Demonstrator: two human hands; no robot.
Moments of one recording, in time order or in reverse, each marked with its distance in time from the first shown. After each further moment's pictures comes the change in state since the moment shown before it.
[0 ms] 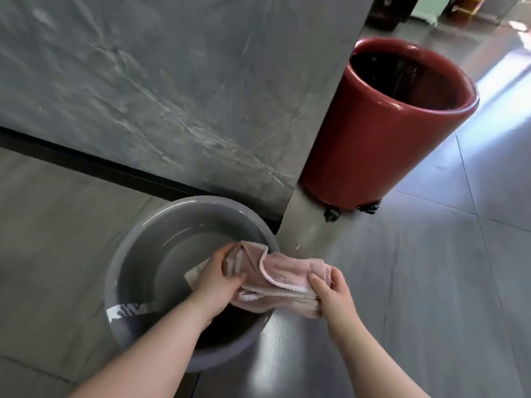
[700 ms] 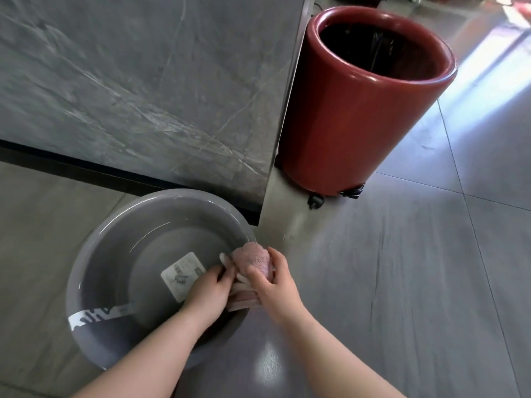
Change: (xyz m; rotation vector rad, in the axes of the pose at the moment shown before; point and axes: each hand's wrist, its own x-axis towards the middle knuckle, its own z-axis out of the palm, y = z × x) left_hand 0.004 -0.019 0.035 0.335 -0.023 -0.115; right_hand -0.001 0.008 0.040 -0.215 -0.164 -0.051
